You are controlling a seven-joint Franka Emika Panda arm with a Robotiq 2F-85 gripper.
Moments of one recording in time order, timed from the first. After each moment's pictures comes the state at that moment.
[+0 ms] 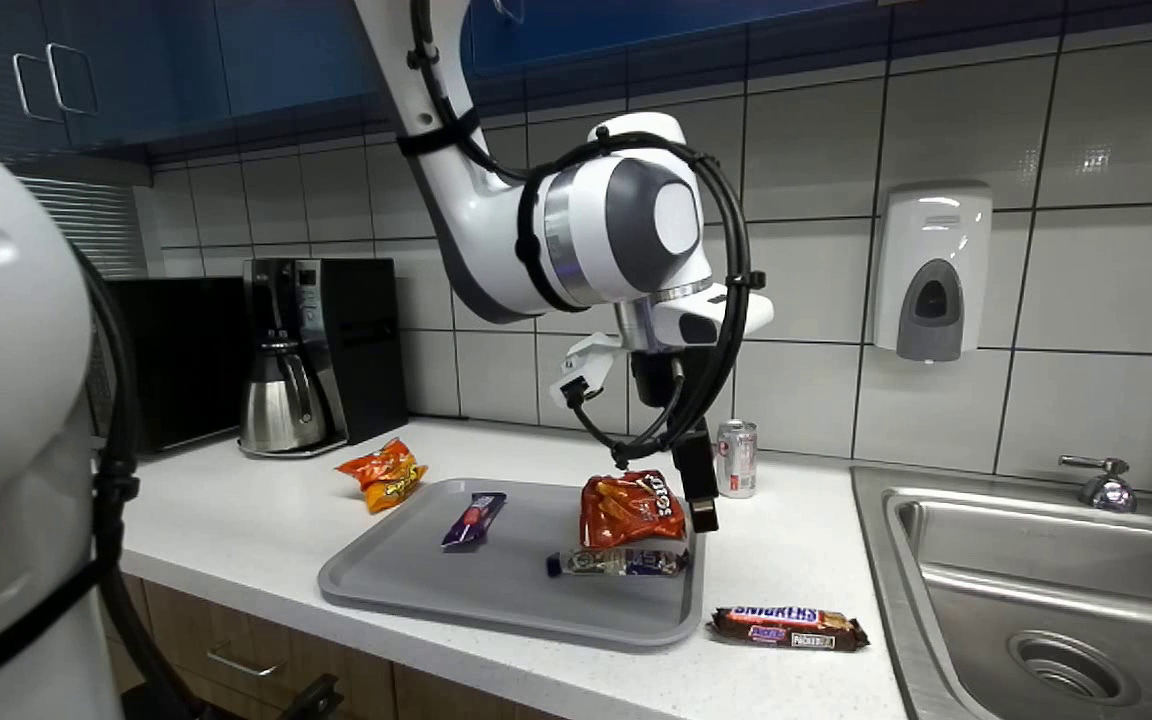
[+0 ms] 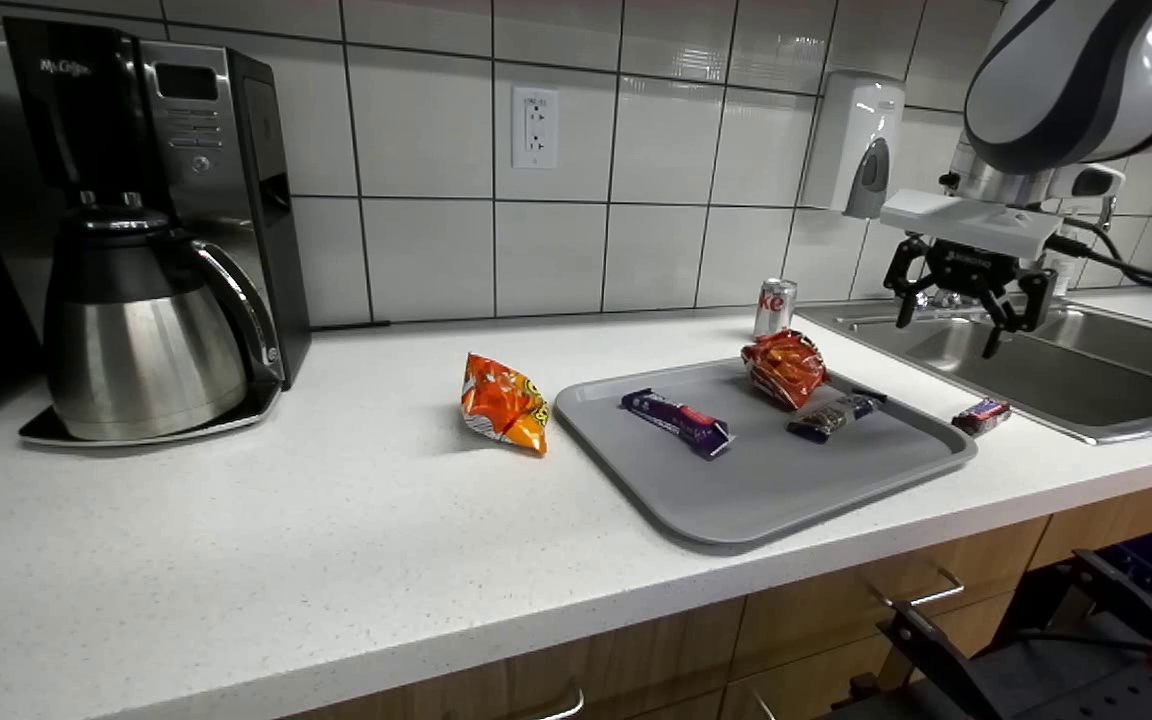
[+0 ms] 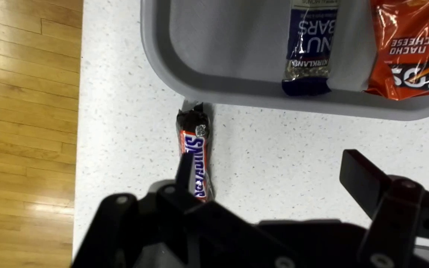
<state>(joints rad) -0.19 -0.02 -0.22 -2.63 -0.32 2.80 1.09</state>
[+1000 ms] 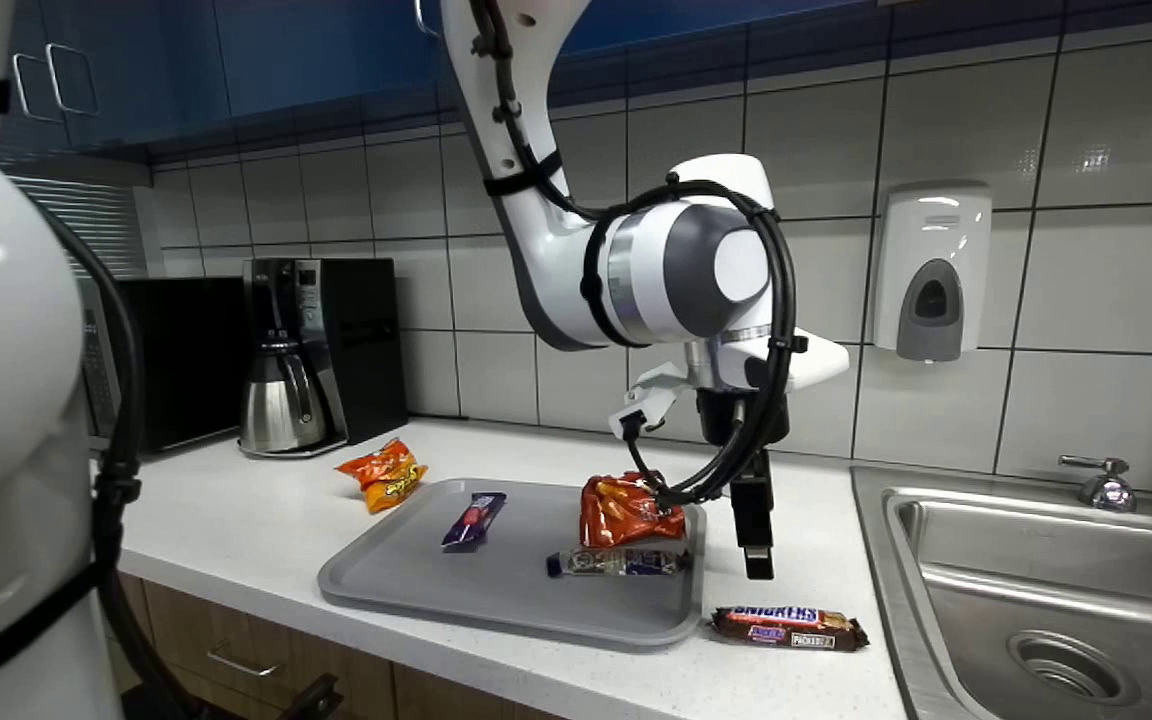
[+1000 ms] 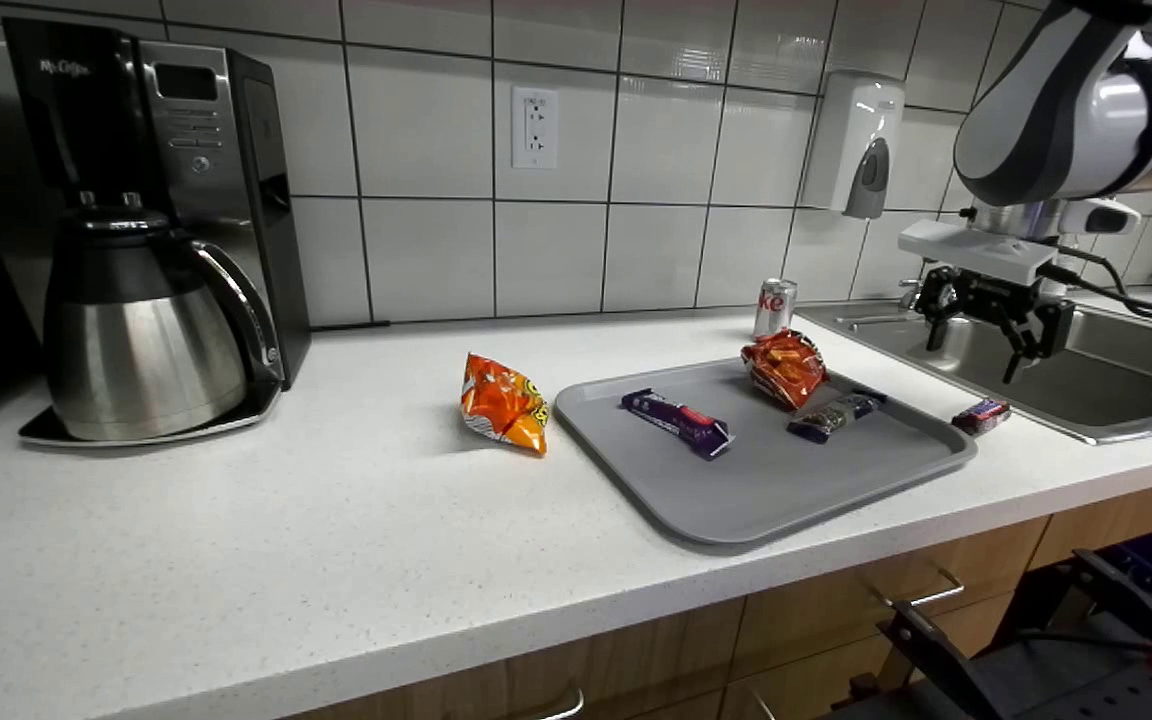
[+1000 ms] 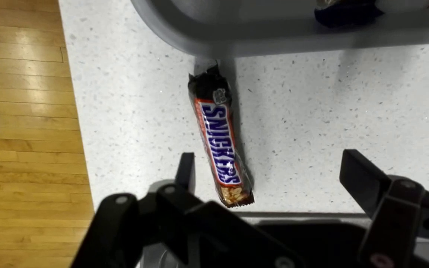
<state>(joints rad) -0.20 0.15 -0.30 -2.52 -0.17 2.80 1.08</state>
